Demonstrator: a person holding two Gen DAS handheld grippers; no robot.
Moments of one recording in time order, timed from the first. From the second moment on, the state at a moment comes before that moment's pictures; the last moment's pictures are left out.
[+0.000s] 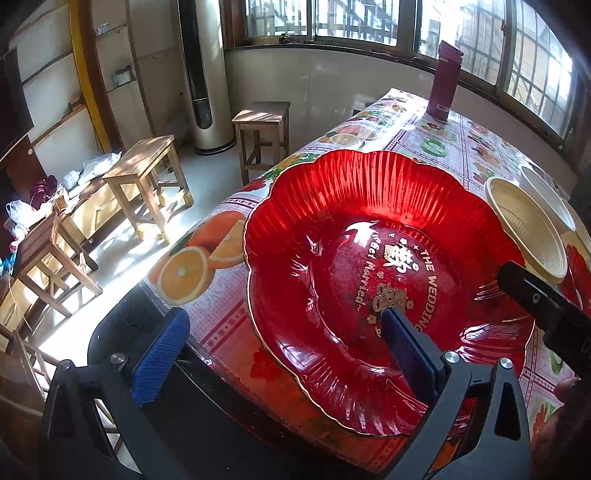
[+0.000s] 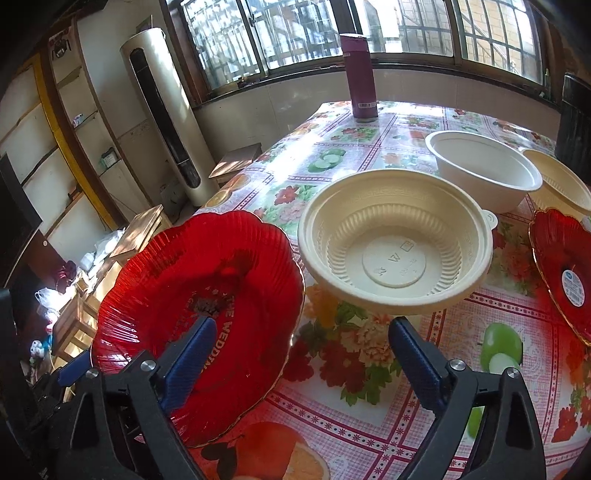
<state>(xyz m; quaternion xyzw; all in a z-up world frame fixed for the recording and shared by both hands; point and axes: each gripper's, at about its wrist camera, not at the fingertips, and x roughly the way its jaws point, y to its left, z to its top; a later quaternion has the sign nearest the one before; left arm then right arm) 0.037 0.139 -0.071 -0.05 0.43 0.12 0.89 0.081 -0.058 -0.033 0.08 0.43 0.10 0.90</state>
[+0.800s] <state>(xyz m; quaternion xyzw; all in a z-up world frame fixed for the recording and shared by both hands) 0.043 0.137 -0.075 -0.07 0.45 0.07 0.89 0.081 -0.055 -0.052 0.10 0.45 0.14 0.88</state>
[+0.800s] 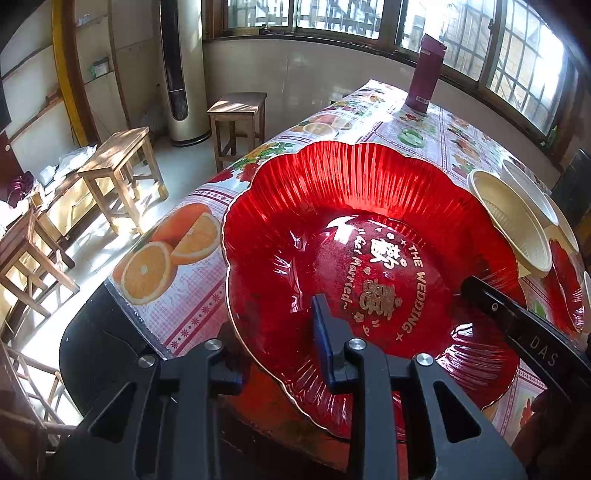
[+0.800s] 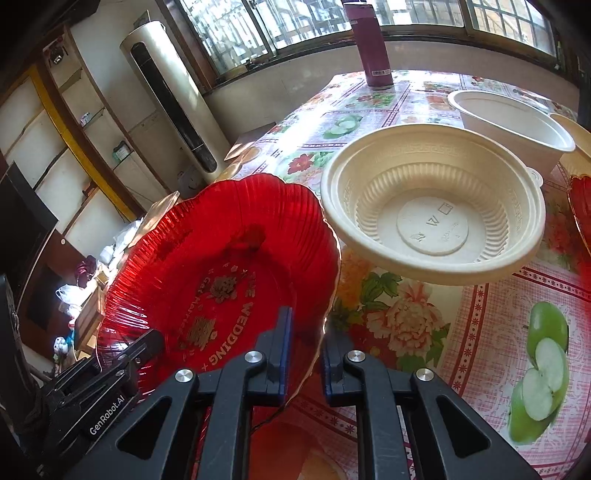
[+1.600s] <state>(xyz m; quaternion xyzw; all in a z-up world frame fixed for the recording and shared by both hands) -0.037 0.140 -0.051 -0.12 0.45 0.00 0.88 0.014 -0.107 -0.020 0.12 0.43 0.17 0.88</state>
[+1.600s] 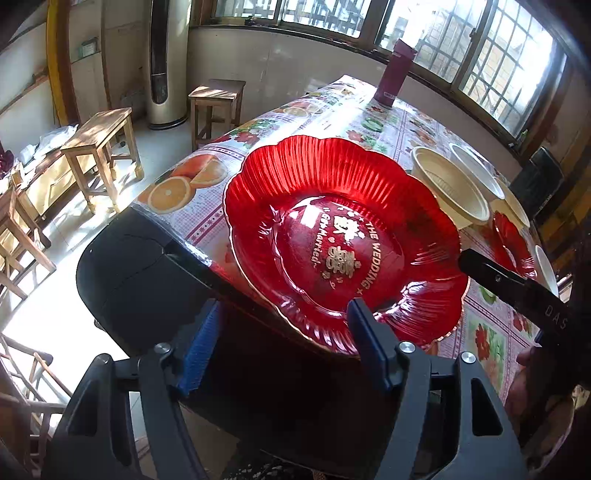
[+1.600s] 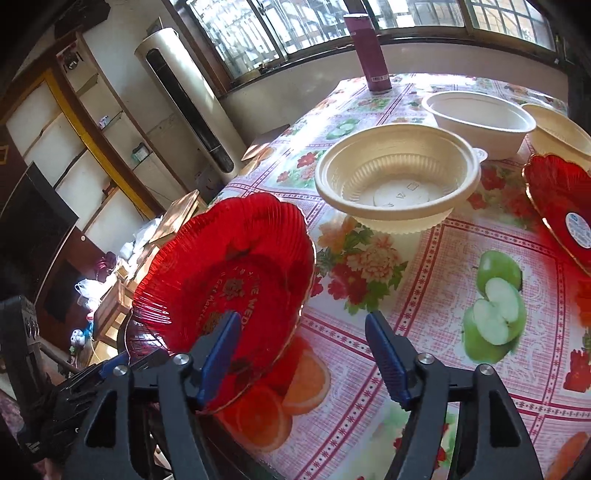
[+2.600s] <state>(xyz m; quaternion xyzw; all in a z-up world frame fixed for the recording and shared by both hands) 0.072 -0.131 -0.017 -0.03 0.49 -0.24 0.84 -0.026 -0.388 -0.004 0.35 0.32 0.03 0.88</state>
